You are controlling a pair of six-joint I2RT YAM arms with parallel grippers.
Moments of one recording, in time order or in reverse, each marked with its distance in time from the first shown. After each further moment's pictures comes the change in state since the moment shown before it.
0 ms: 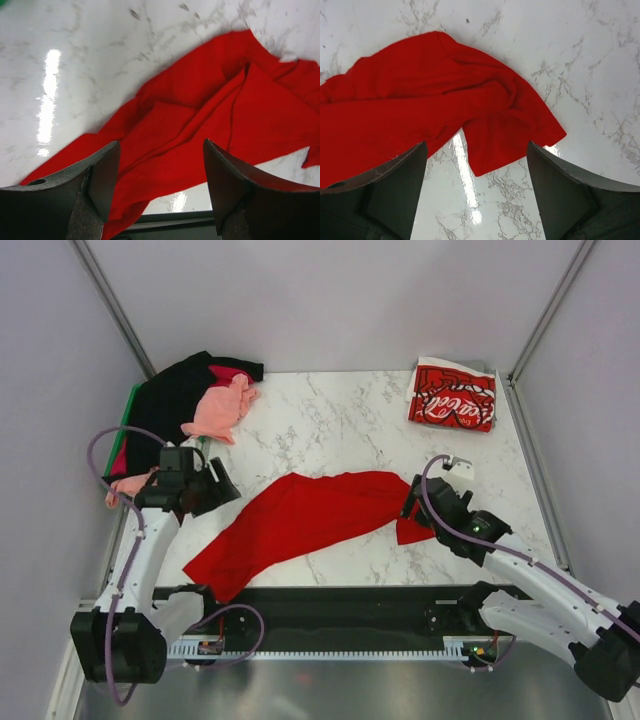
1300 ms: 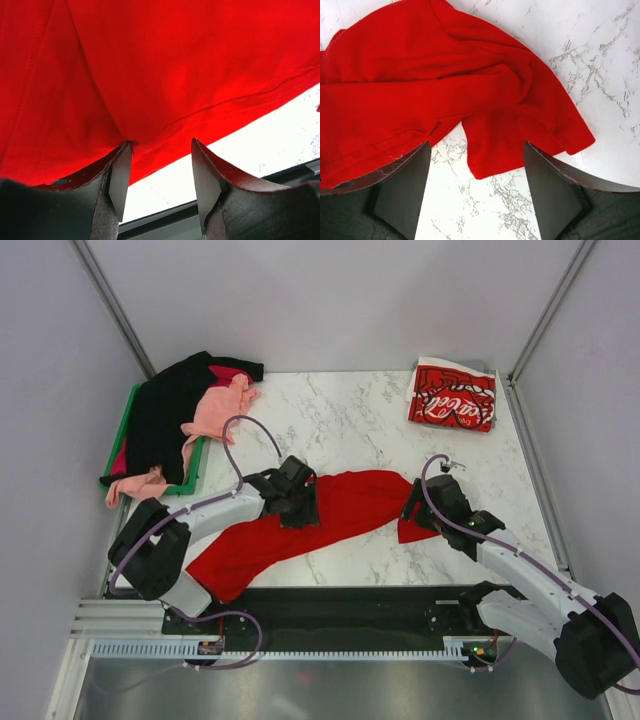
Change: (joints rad) left arm -0.744 0.525 0.060 0.268 -0.103 -0.328; right arm -0.196 0.097 -0.143 0.217 -0.304 -0.089
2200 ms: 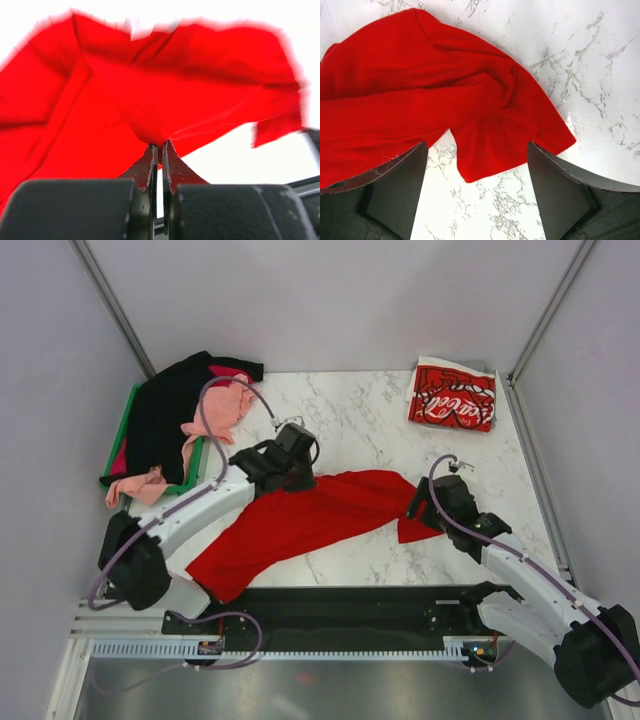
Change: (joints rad) left arm -0.015 -0.028 0.263 -0.142 -0.189 -0.013; right arm -0.042 -0.042 -0.011 -0.017 0.010 -0.018
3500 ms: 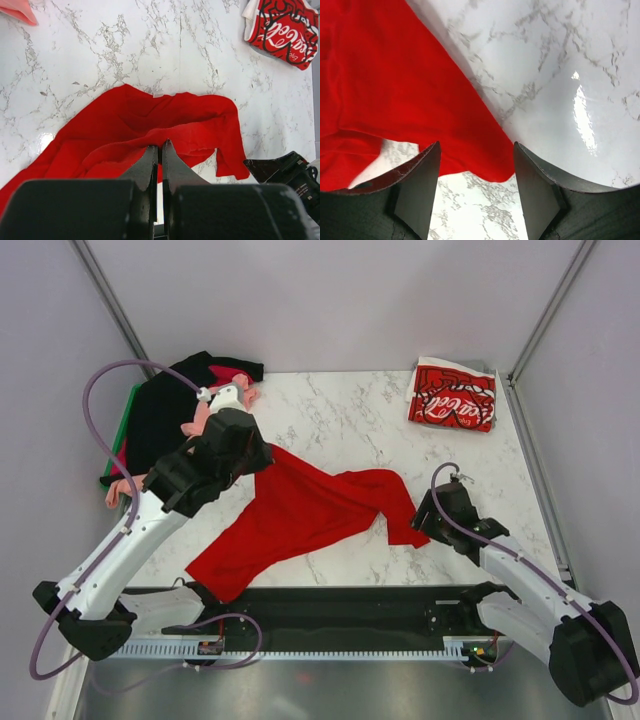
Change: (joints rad) left arm 0.033 -0.369 0.237 -0.252 -0.253 0.045; right arm -0.060 0.005 -0.073 0.006 -0.107 0.055
